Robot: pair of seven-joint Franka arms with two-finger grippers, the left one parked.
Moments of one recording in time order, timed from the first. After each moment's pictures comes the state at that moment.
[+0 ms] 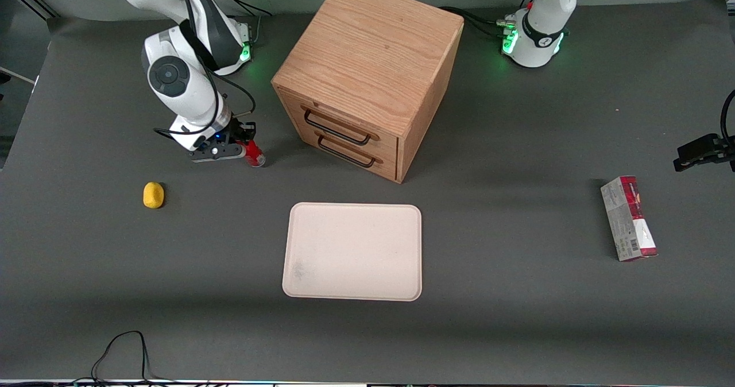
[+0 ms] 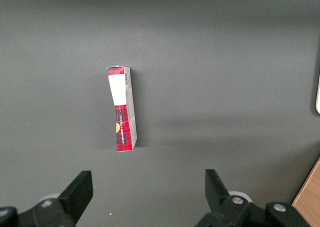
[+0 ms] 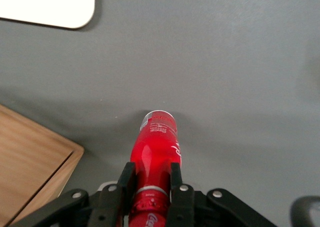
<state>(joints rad) 0.45 -0.09 -0.07 -2.31 -0.01 2.06 0.31</state>
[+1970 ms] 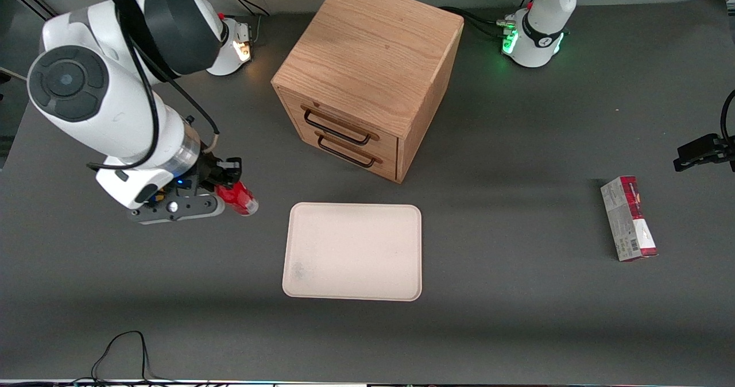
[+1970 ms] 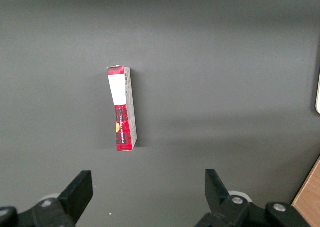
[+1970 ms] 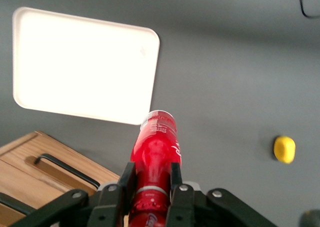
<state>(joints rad) 0.44 0.58 -0.08 -0.84 0.02 1.36 0.27</state>
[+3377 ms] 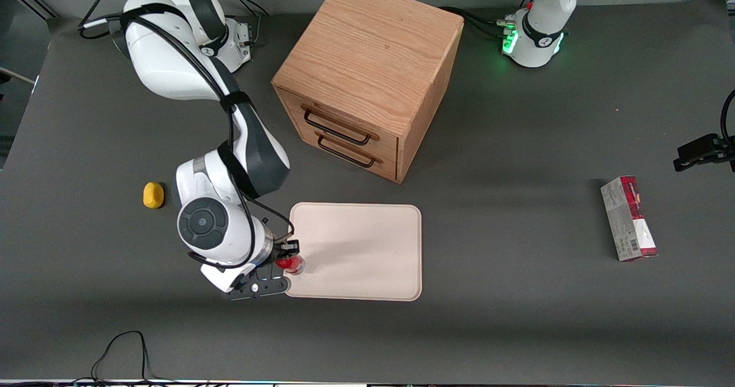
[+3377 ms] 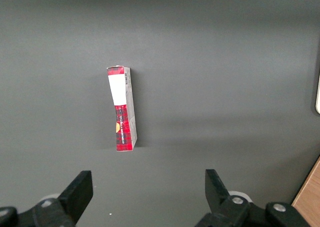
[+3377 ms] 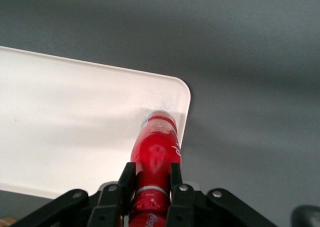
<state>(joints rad) 0.40 0.96 -0.02 -0.77 0.02 1.72 0.27</state>
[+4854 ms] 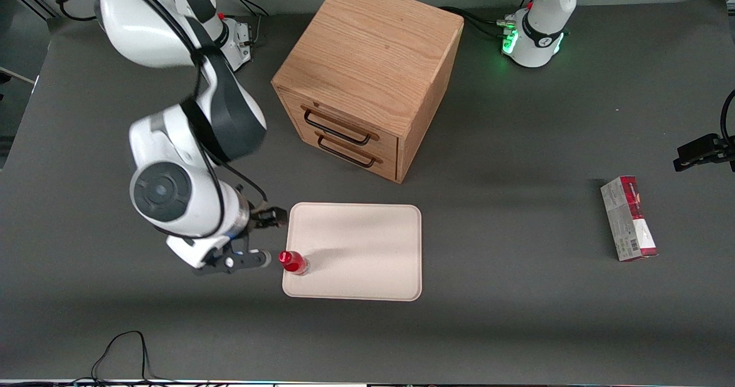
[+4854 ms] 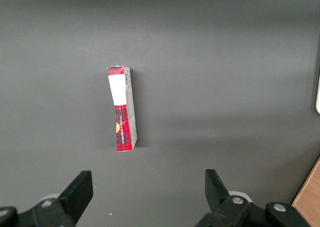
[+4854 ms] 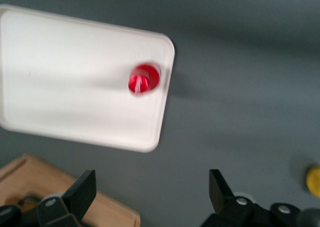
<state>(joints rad) 0.40 0.79 -0.02 -0.72 0.02 1.36 0.27</state>
